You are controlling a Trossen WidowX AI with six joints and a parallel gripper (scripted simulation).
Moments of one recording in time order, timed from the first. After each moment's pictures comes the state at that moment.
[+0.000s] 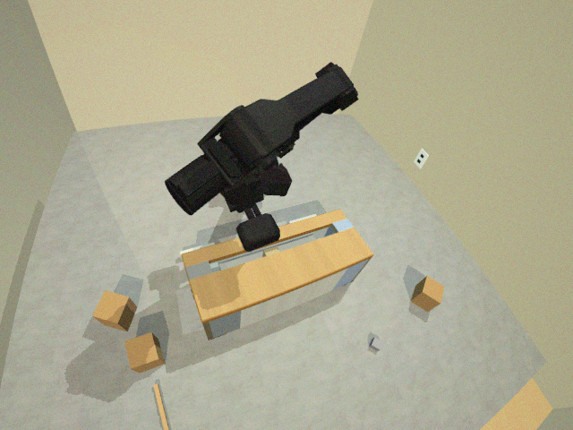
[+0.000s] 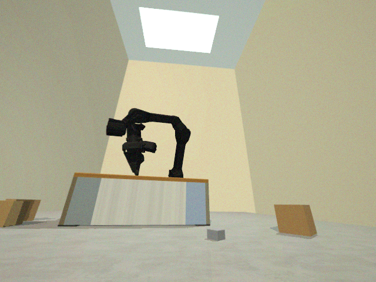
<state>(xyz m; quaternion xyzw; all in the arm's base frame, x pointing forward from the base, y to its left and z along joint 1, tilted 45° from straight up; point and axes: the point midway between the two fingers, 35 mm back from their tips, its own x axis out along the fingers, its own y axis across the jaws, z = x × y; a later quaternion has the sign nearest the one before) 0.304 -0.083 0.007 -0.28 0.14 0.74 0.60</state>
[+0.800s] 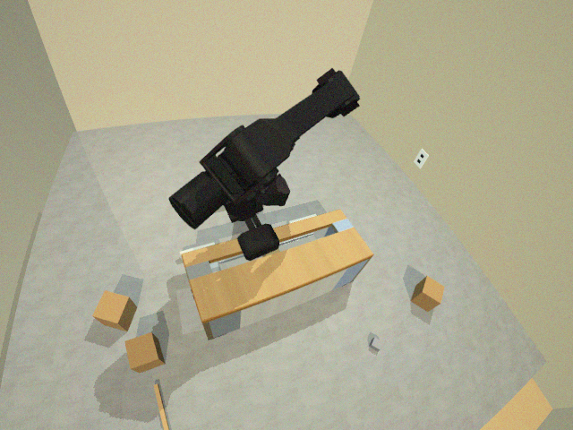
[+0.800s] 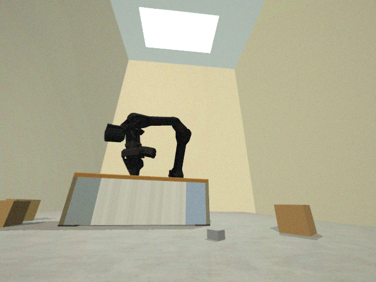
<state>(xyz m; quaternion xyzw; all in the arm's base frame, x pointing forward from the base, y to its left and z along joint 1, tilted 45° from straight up) 0.304 -0.063 -0.010 -0.28 0.13 0.74 0.60</state>
